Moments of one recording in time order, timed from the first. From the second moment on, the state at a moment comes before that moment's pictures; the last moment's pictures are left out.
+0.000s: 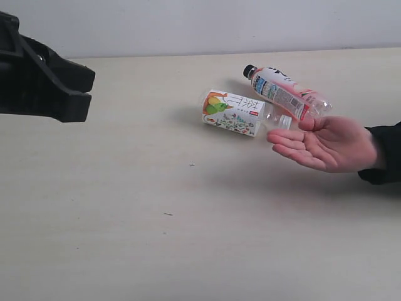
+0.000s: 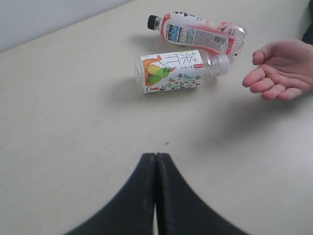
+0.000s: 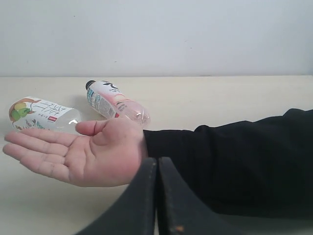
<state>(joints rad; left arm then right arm) -0.75 1.06 -0.83 0.16 0.50 -0.22 0.21 0.00 0.00 -0.08 0.31 0.10</state>
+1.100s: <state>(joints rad) -0.56 0.87 -0.57 0.39 0.50 -0.56 0.21 0.00 0.00 0.09 -0.01 0.17</state>
